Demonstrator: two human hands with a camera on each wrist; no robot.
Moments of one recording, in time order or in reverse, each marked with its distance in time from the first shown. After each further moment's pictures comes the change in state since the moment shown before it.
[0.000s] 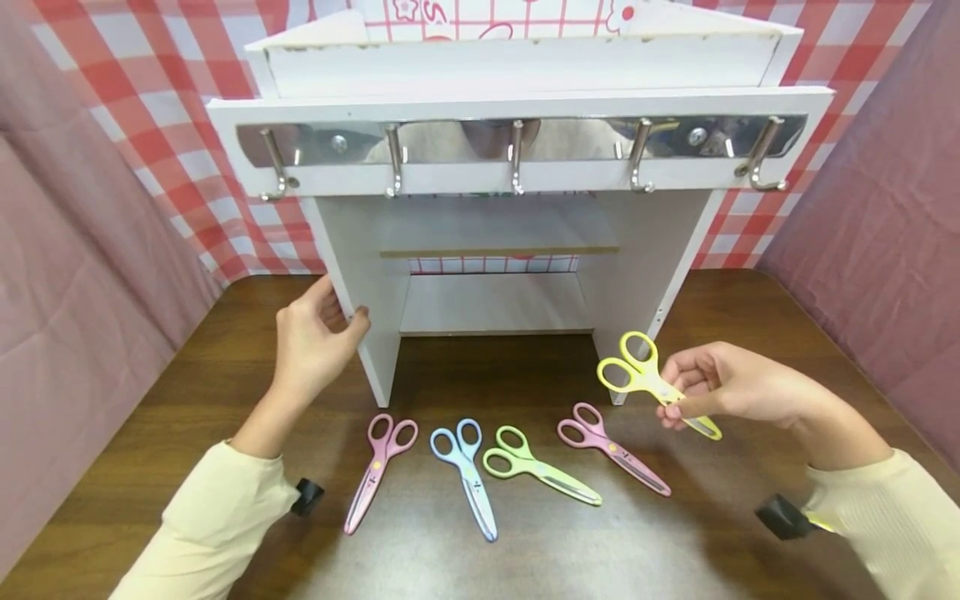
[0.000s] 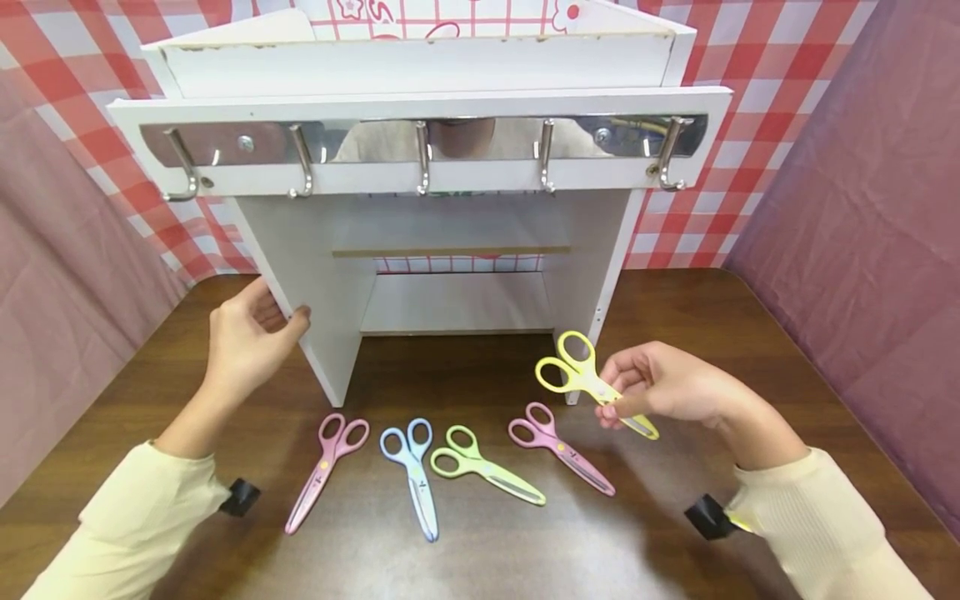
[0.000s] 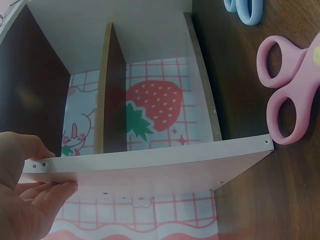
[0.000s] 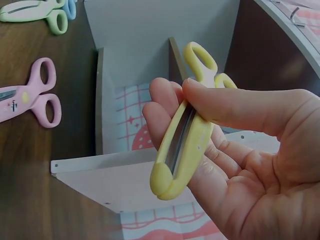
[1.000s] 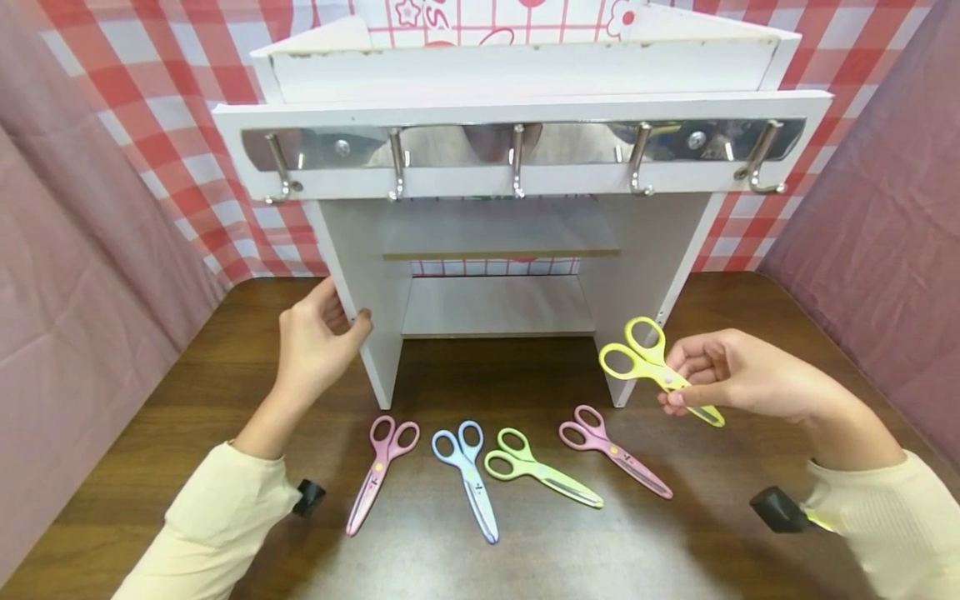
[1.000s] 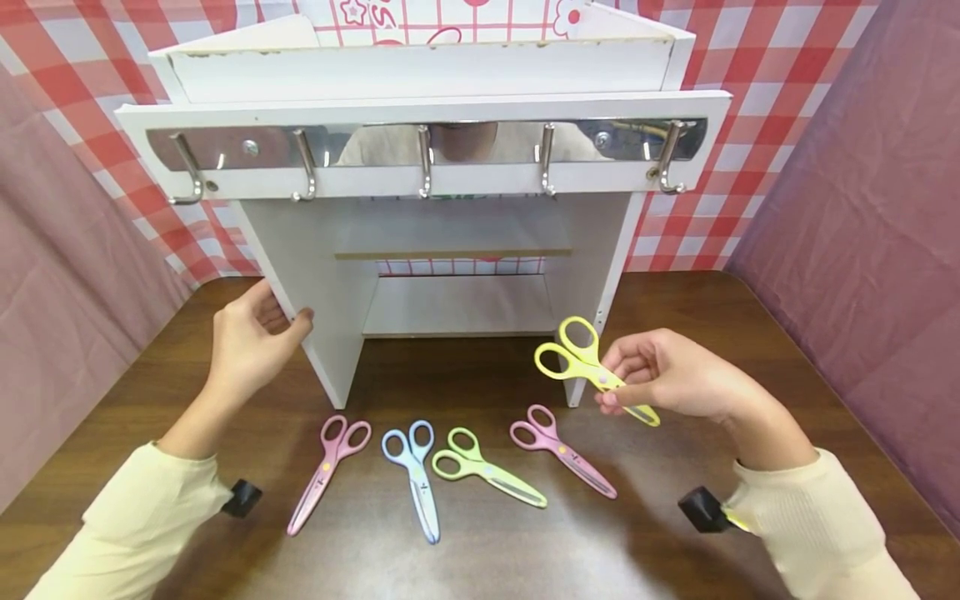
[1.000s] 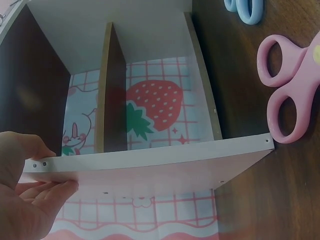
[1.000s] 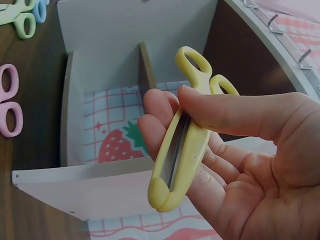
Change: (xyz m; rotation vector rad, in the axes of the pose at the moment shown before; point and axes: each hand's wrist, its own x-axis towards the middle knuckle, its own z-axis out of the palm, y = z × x) left_hand 0.000 0.000 -0.001 0.010 -0.012 -0.006; right_hand -0.001 -0.015 -0.001 -0.129 0.085 -0.075
